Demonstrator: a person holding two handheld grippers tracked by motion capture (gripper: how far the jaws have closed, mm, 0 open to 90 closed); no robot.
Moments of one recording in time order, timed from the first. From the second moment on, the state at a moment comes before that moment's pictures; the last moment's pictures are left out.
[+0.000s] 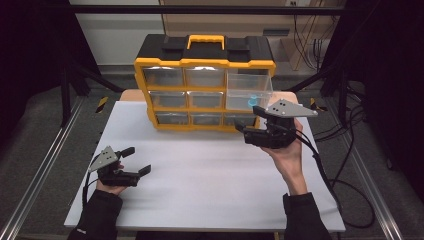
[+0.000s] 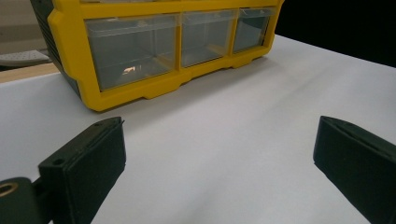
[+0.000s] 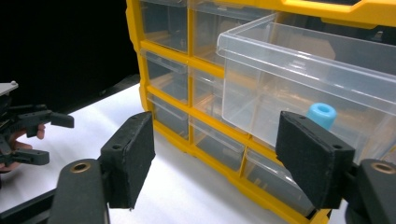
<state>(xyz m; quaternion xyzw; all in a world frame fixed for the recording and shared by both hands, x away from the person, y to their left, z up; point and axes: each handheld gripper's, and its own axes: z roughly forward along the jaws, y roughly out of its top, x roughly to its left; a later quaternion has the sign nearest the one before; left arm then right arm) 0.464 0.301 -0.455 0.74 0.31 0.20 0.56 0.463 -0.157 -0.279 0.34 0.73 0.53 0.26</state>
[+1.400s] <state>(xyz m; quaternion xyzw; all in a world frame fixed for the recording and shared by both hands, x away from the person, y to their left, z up) 0.463 0.300 -0.454 0.74 0.31 0.20 0.56 0.481 -0.156 -0.283 0.37 0.73 0.51 0.27</state>
